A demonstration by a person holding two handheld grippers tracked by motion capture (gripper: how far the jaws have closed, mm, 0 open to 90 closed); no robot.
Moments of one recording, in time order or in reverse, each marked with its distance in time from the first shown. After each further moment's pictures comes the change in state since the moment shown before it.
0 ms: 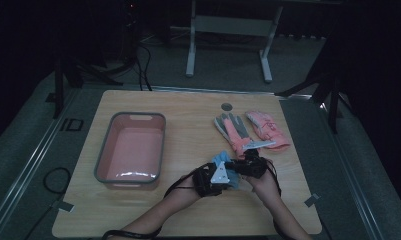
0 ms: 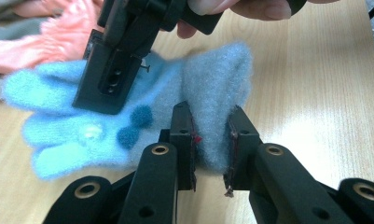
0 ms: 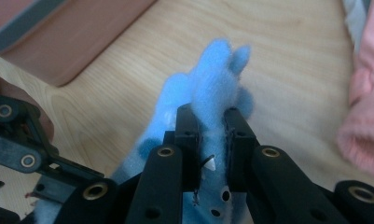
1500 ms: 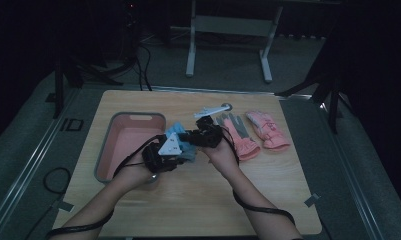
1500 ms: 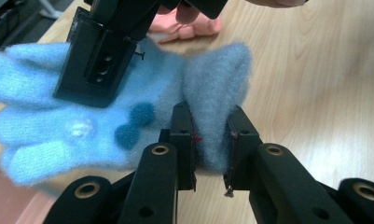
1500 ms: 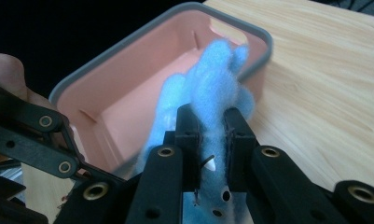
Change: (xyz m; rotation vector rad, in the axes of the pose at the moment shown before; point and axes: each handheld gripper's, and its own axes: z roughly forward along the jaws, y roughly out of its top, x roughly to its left) left arm 0.062 -0.035 -0.132 0.063 0.149 -0.068; right arm 0.094 0.129 0.054 -0.048 0.109 -0.146
